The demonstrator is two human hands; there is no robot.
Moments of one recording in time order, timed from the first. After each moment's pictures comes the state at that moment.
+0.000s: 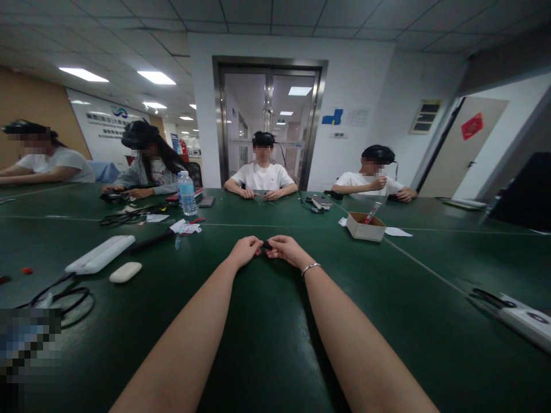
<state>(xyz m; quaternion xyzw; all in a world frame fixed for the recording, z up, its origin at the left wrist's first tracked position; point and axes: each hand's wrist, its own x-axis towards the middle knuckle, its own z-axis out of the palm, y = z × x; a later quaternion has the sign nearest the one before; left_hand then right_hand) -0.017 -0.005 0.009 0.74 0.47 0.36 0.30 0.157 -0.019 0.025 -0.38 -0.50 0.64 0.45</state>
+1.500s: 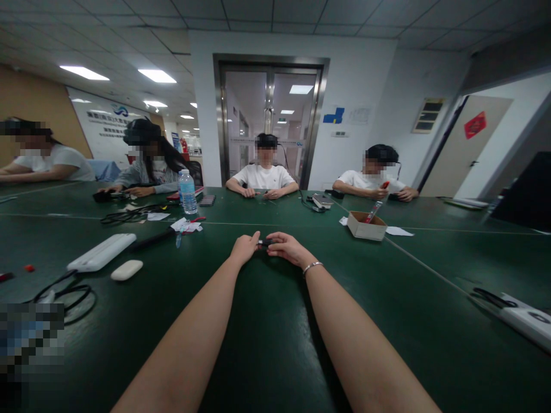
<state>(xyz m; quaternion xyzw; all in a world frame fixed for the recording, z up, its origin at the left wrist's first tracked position) -0.014 -0.008 0.018 0.69 0.57 0.36 0.26 0.162 -0.018 0.025 -0.32 -0.53 0.66 0.43</state>
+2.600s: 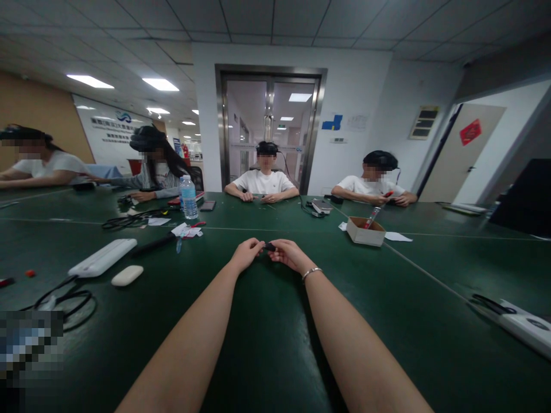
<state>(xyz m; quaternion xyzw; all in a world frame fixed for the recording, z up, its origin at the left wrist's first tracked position) -0.014 -0.001 0.004 0.70 0.45 0.43 0.34 0.161 -0.018 0.027 -0.35 -0.48 0.66 0.46</state>
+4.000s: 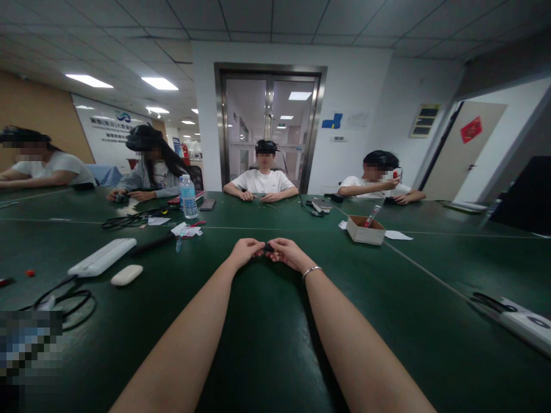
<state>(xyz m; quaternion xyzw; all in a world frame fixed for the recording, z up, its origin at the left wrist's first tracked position) -0.016 -0.003 0.013 0.66 0.43 0.43 0.44 0.162 -0.016 0.023 -0.36 -0.51 0.65 0.43</state>
